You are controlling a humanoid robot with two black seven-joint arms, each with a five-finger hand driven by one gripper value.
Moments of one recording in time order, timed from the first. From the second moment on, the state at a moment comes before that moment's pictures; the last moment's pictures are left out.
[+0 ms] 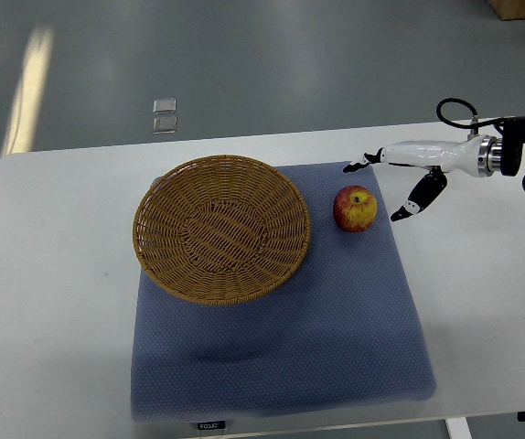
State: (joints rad) left arm 0.01 0.00 -0.09 -0.13 0.07 -0.05 -0.03; right arm 1.03 -0.55 0.21 0.82 -1.49 0.26 0.61
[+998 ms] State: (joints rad) left arm 0.01 0.00 -0.09 -0.13 0.07 -0.05 -0.03; right arm 1.06 -0.38 0.01 0.65 -1.62 0.05 0.61
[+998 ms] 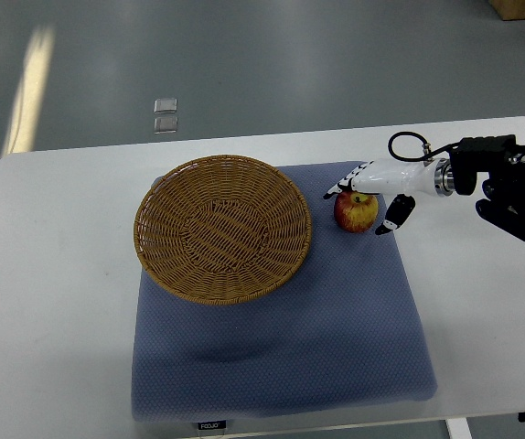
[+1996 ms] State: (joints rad) left arm 0.01 0.00 -0.09 -0.13 0.07 -0.05 -0.03; right arm 1.15 -0.39 -0.02 0.63 -1.63 0.02 0.61
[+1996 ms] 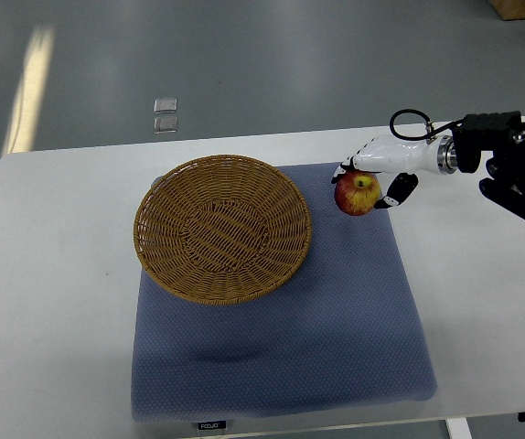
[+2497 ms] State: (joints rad) left arm 0.01 0.00 -0.09 -0.13 0.07 -0.05 -0.03; right arm 1.30 -0.29 -0.01 0.64 -1.63 0.04 0.61
